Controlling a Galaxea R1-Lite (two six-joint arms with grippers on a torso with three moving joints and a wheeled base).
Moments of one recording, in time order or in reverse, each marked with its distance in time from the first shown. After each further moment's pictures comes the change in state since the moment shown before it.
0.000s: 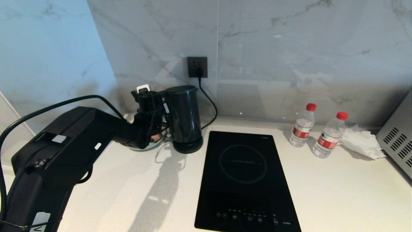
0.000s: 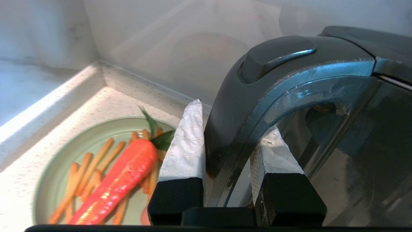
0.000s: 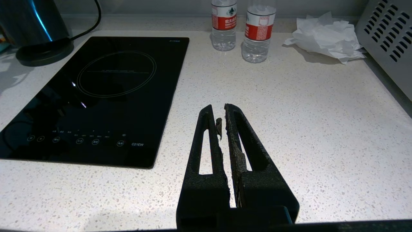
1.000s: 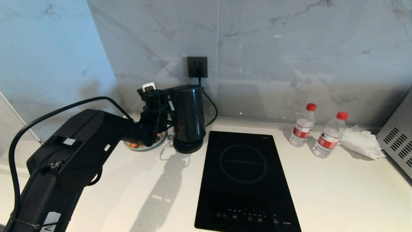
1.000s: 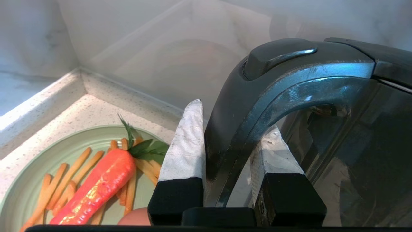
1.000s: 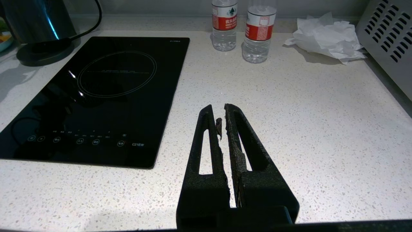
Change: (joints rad) left arm -0.021 0.058 -0.123 0.028 0.010 0.003; right arm 0.000 0.000 -0.001 -0.001 0.000 0.000
